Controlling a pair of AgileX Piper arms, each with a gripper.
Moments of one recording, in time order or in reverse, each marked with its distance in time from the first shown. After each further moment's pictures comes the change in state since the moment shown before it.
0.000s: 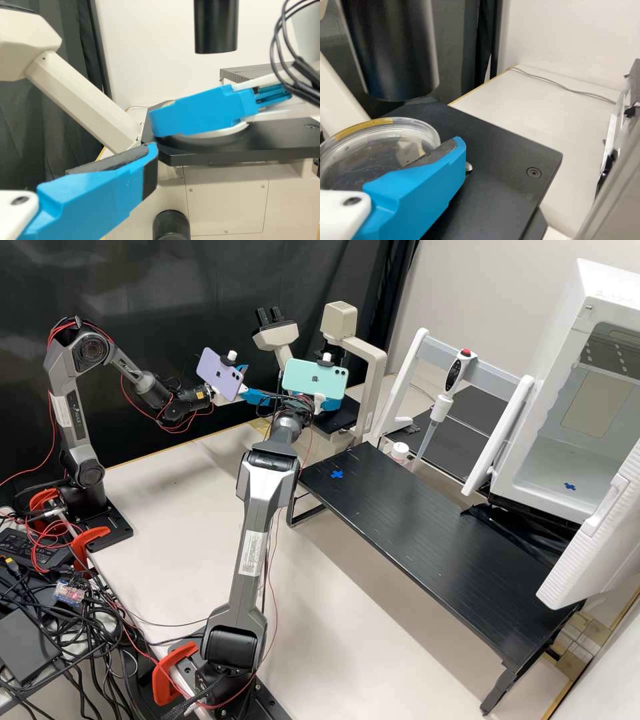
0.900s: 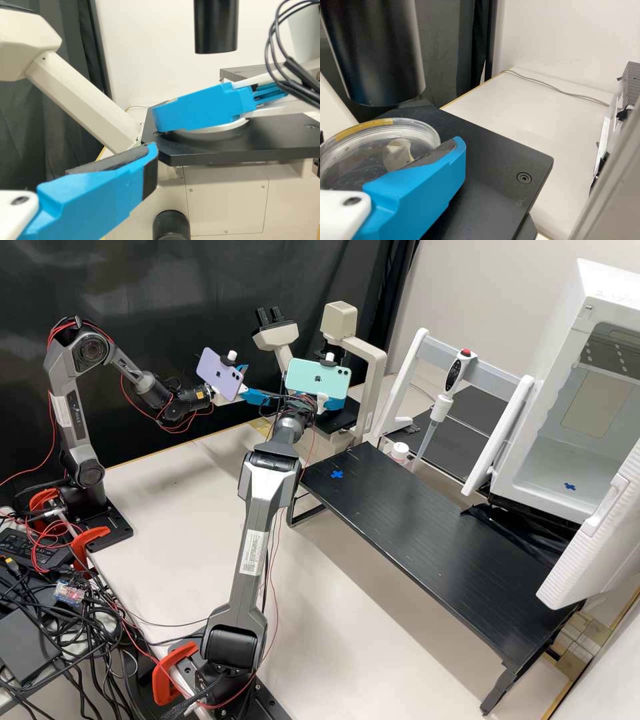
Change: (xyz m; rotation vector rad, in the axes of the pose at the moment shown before) left arm 0.000 0.000 0.000 0.000 0.000 0.000; right arm 0.004 0.003 0.002 0.002 0.000 0.013
